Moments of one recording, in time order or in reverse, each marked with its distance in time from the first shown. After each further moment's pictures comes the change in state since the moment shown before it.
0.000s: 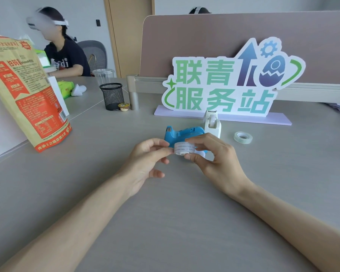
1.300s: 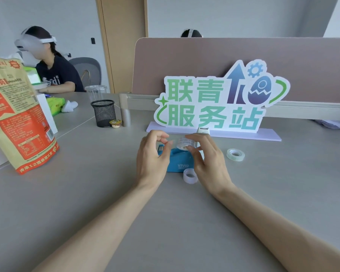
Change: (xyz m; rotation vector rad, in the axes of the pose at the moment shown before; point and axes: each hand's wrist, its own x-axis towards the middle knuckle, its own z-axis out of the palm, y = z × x) left_hand 0.071 -0.014 0.034 0.444 0.418 0.780; right_hand 0.033 0.035 0.008 -0.139 0.136 0.022
